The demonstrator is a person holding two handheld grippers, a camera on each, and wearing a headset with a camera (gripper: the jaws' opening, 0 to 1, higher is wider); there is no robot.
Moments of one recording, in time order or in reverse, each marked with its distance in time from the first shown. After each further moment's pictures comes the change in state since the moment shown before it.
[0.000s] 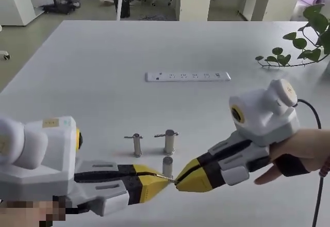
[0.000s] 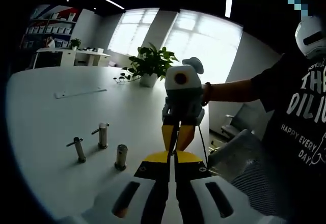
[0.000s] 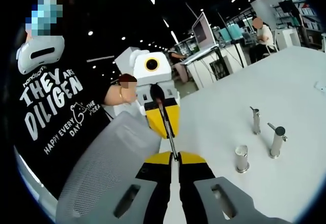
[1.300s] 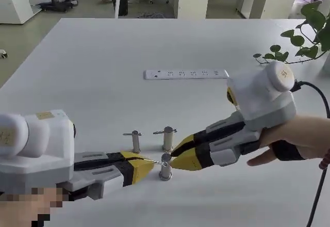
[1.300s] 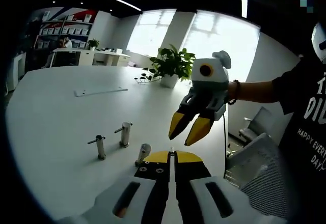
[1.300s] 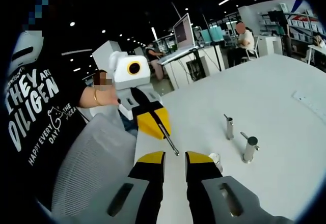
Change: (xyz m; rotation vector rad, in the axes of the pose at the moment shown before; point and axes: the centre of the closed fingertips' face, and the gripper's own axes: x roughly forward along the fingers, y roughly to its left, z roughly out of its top) left arm -0.006 0.031 0.002 -0.023 -0.015 0.165; right arm -0.010 -0.032 0.015 0.001 0.022 -0.234
